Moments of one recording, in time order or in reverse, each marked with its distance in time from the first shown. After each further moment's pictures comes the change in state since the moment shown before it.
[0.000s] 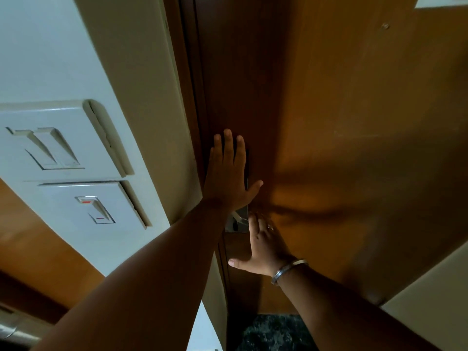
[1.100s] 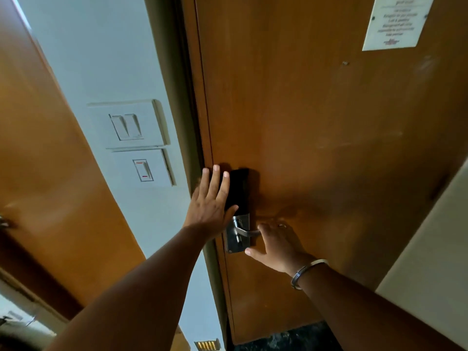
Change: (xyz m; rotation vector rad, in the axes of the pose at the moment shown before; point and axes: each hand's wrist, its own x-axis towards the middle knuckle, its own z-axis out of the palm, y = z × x) left_hand -0.152 0.007 -0.067 0.048 -0.021 0.063; right_hand -0.144 0.003 -0.023 -0.119 0.241 -0.072
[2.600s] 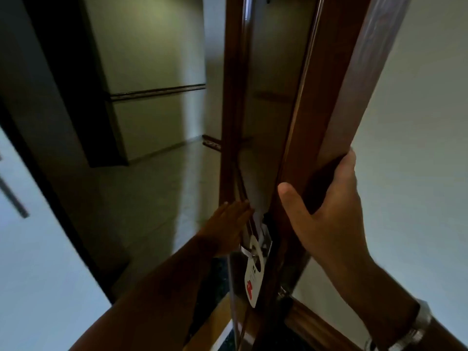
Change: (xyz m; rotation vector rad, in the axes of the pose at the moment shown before) left_hand -0.076 0.188 -0.027 -0.558 -0.217 1.140; right_hand -0.237 -0.179 -0.205 0.210 1.077 0.830
